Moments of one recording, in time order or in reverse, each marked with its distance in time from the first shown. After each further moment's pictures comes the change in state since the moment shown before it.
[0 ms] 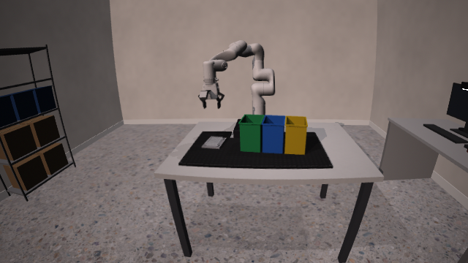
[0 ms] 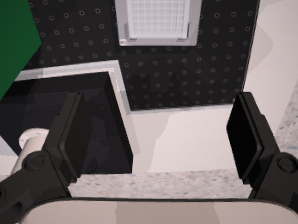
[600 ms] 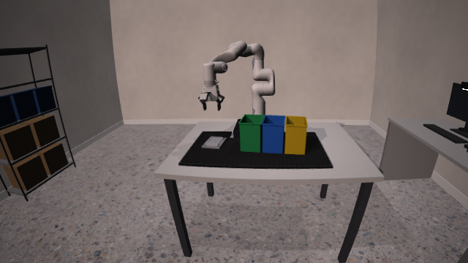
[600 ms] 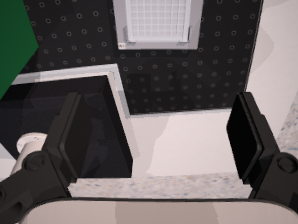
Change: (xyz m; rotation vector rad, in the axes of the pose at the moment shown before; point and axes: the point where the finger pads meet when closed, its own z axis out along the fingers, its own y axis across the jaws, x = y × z) arm -0.001 0.000 0.012 0.000 0.000 0.001
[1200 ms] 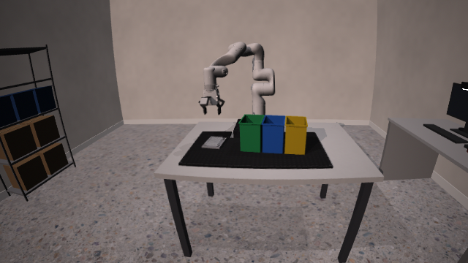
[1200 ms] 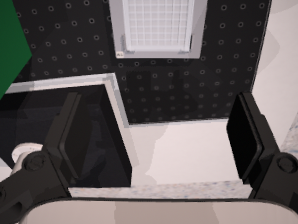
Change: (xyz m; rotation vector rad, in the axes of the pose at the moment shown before) arm 0.000 0.000 0.026 0.000 0.000 0.000
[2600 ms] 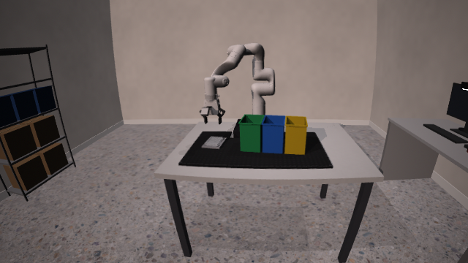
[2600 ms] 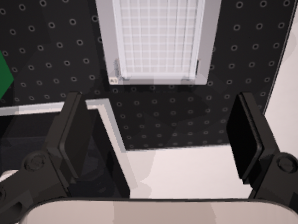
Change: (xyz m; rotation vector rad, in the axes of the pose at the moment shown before) arm 0.000 0.000 0.062 -0.001 0.000 0.000
